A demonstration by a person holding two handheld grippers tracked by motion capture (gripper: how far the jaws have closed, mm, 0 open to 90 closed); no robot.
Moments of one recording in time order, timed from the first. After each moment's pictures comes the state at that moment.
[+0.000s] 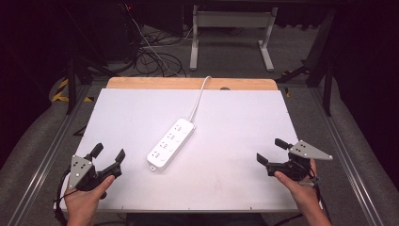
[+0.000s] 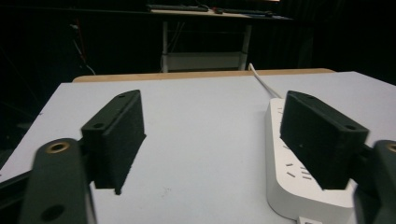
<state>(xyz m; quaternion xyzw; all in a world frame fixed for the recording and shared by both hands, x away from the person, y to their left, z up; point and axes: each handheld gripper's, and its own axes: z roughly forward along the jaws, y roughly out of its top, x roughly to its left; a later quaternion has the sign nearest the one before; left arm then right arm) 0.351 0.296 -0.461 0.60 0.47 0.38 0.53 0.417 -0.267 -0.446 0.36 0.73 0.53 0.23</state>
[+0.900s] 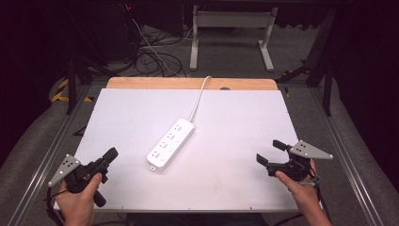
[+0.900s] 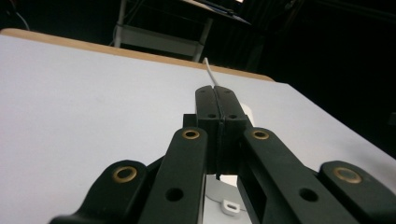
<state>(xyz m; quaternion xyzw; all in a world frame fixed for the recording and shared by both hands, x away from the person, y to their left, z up) 0.341 0.308 -0.444 0.59 0.50 0.24 0.59 0.417 -0.269 -0.446 0.36 0.73 0.54 0.21</state>
